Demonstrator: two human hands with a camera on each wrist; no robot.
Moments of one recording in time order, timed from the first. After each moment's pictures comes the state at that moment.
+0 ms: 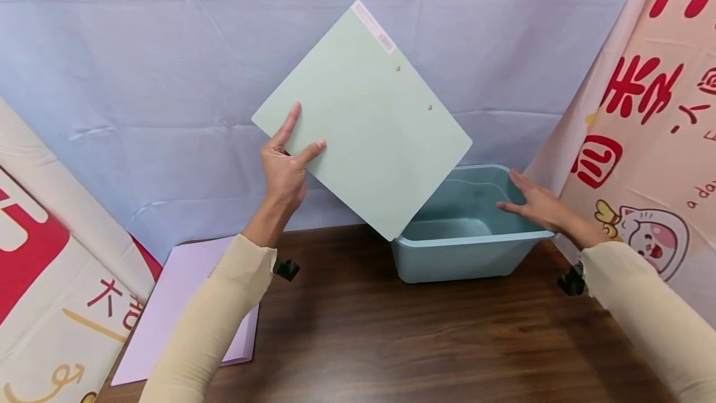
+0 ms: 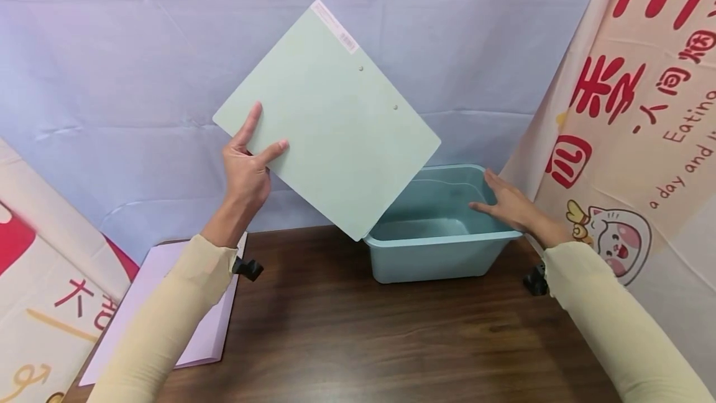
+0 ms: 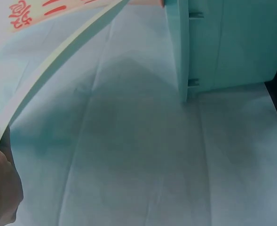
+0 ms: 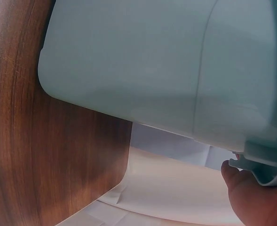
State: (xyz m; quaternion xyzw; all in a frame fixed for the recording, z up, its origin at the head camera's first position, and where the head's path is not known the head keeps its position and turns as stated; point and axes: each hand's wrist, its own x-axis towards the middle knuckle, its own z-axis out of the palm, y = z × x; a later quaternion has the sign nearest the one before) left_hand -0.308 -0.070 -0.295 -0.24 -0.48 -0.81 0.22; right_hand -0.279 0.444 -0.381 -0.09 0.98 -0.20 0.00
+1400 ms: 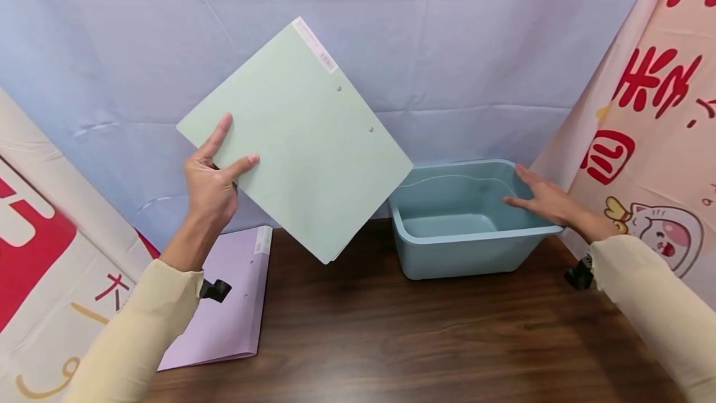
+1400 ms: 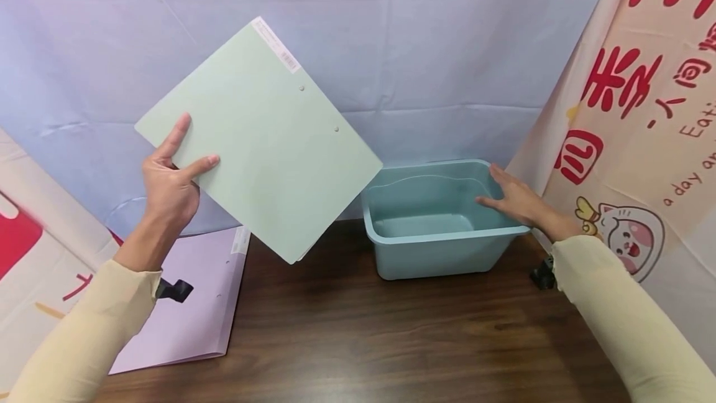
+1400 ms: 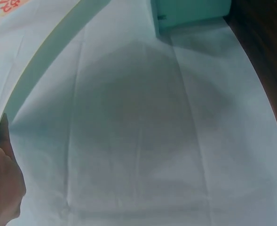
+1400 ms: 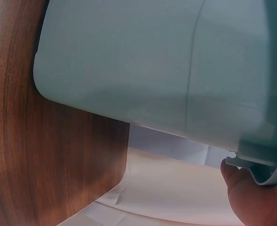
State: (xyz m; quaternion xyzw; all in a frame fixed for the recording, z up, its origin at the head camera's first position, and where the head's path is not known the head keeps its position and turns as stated) left_hand -0.272 -0.177 -0.296 -0.18 -0.49 -0.83 0.21; right_hand -0.284 0.446 -0.380 -0.10 0.97 -0.20 0.01
